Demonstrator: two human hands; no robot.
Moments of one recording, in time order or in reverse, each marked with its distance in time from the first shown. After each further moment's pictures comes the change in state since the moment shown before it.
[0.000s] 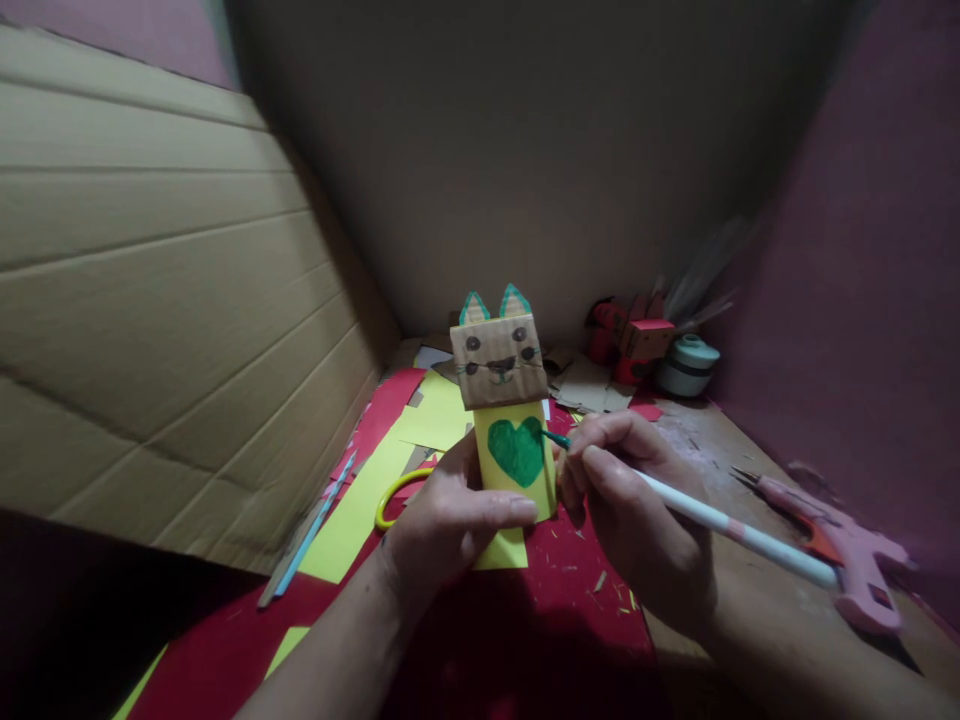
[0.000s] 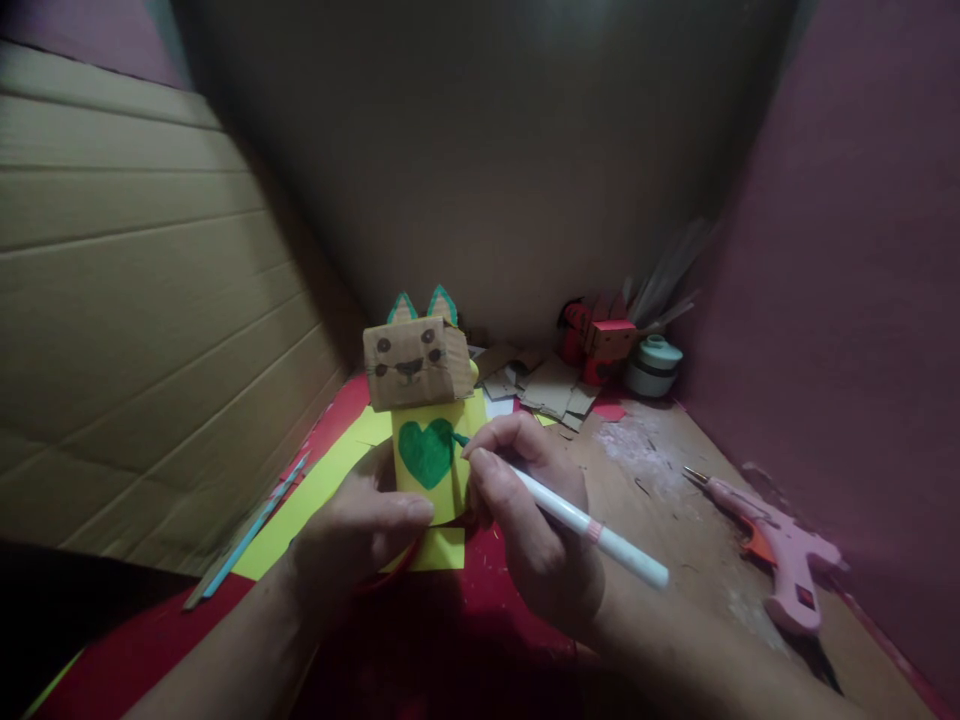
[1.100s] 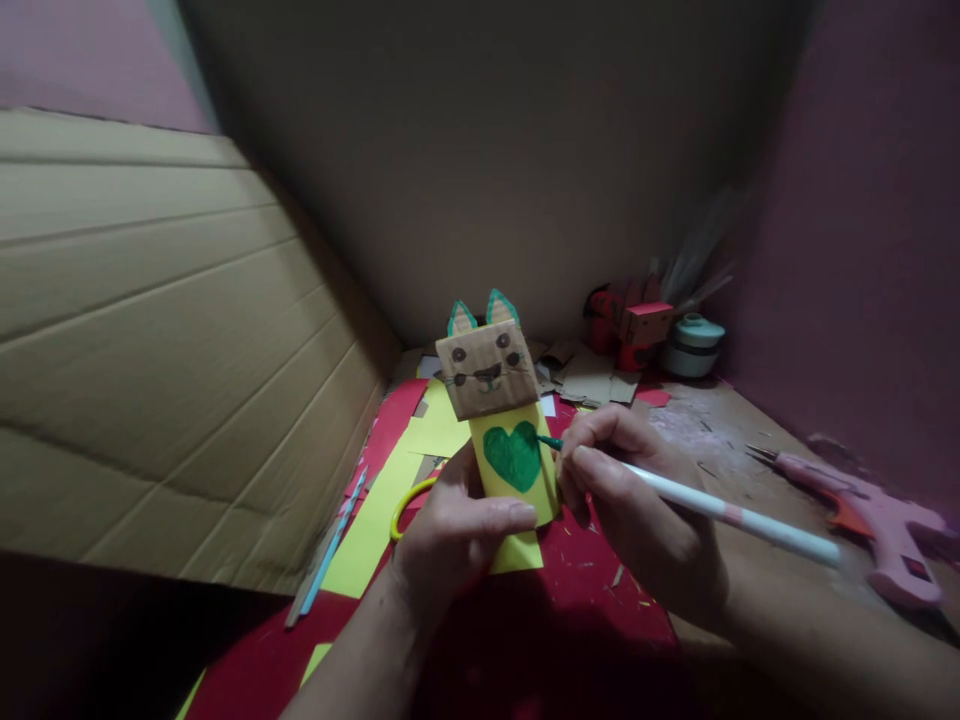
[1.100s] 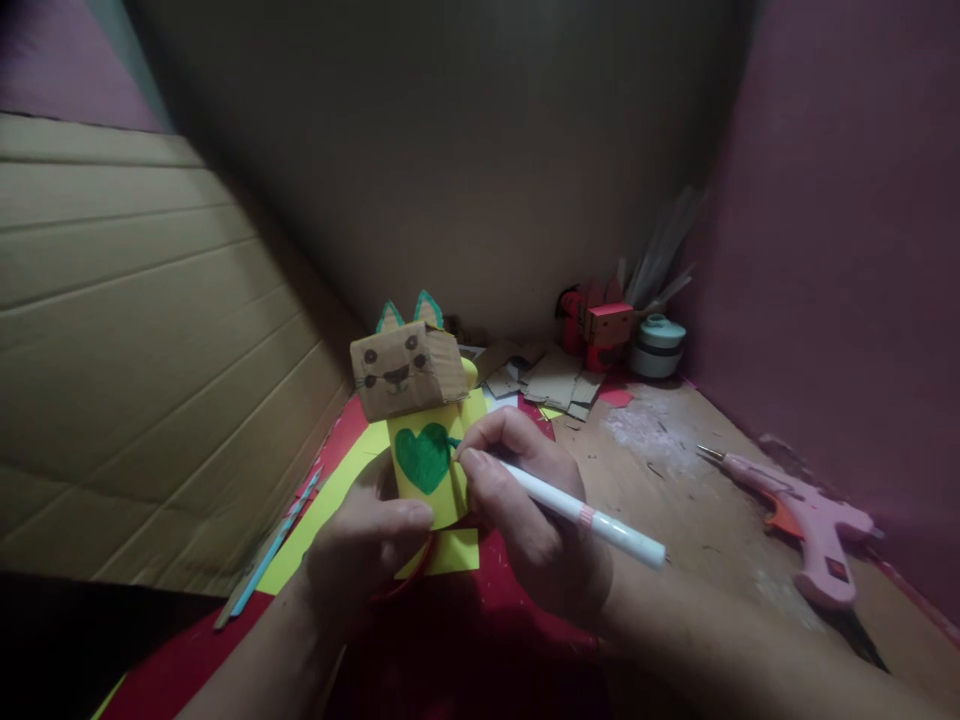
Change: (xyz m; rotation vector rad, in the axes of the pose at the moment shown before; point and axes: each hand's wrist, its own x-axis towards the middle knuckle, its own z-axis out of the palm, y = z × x) left_hand -0.002 0.000 -0.005 0.067 0.010 0.004; right_hand 0.002 -0.004 -0.001 -0.131 0.004 0.037
